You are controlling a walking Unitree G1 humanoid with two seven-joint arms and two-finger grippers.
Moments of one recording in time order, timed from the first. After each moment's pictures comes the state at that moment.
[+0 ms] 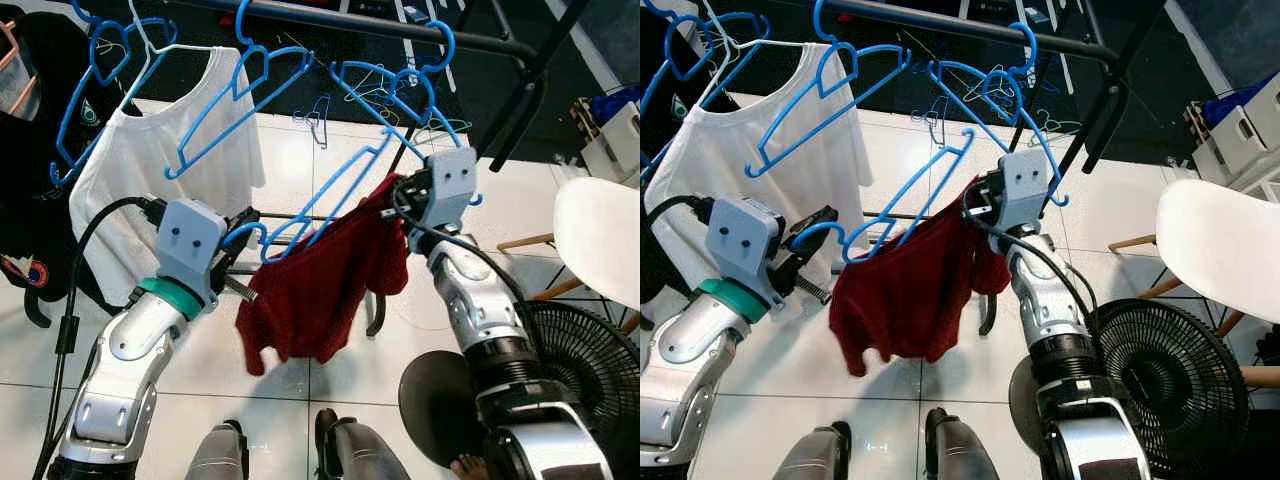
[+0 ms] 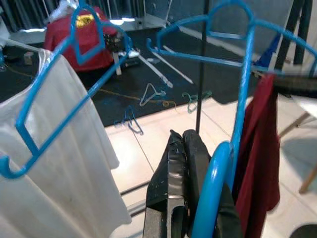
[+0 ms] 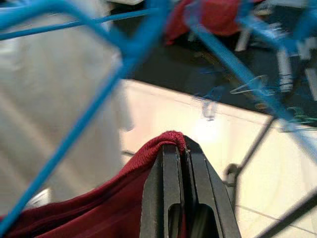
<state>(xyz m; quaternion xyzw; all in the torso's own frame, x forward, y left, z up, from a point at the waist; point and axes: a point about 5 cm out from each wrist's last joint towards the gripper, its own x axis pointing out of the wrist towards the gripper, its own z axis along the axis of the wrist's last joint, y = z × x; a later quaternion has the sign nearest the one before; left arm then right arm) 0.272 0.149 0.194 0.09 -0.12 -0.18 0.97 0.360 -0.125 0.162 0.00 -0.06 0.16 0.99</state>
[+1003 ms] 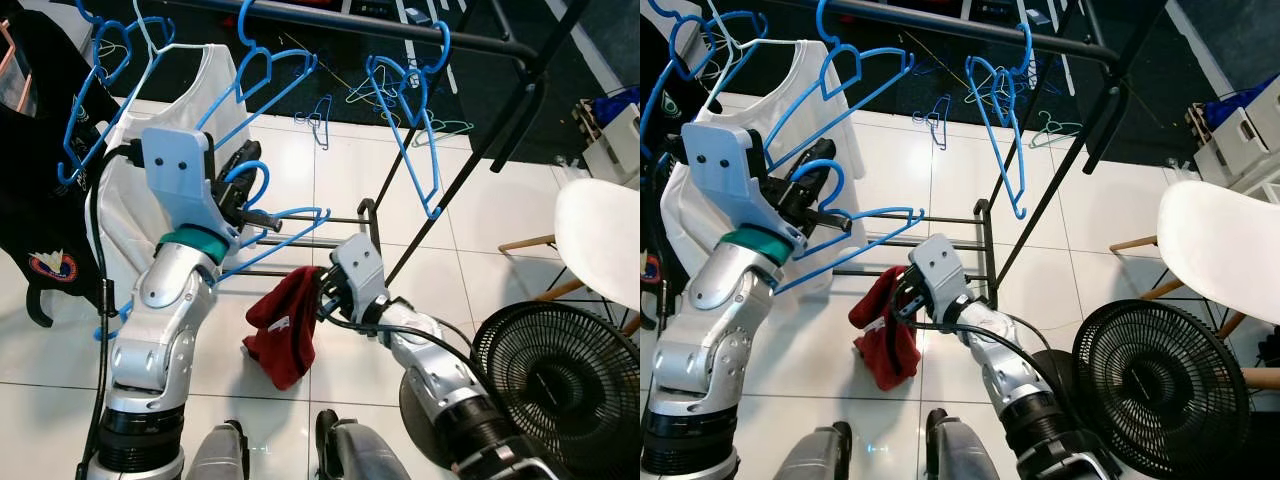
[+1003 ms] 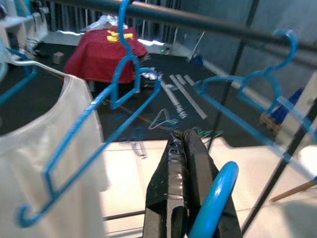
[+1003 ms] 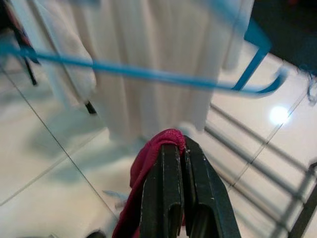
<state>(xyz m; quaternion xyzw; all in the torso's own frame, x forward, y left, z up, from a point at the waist) 0.294 0.135 0.232 -0.01 -0.15 -0.12 0.98 0.310 -0.085 0.118 -0.07 0.01 0.34 0.94</state>
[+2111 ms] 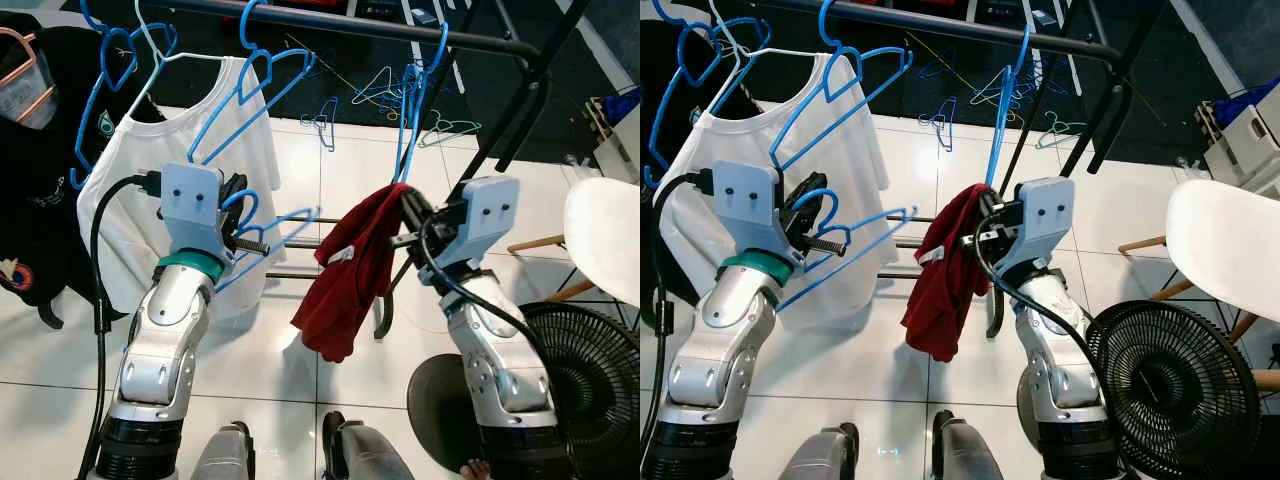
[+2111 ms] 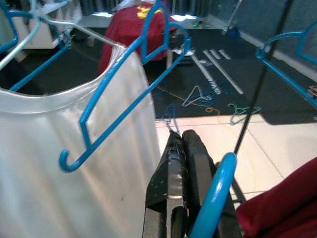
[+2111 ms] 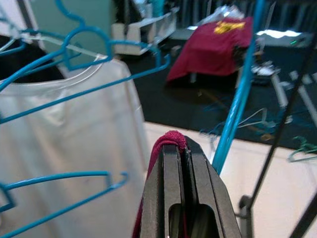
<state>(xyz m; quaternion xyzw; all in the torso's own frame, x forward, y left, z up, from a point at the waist) 0.298 0.139 0.195 0.02 -0.10 -0.05 0.99 0.298 -0.139 0.194 0.03 -0.15 0.12 0.98</state>
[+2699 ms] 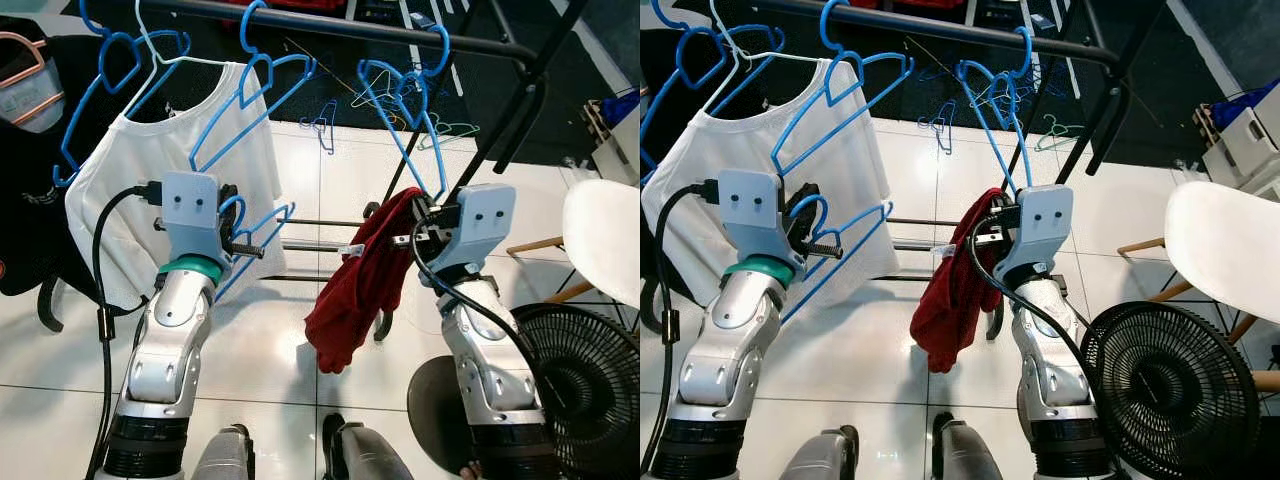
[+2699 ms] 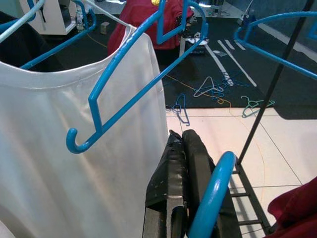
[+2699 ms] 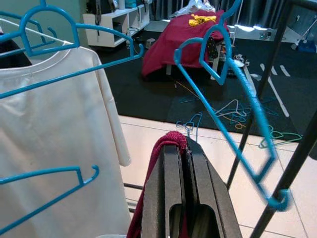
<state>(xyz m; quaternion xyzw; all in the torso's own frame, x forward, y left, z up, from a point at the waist) 0.303 0.139 0.182 0.02 -0.08 -0.03 1.00 0.302 -0.135 0.176 0.03 -0.12 0.08 0.99</state>
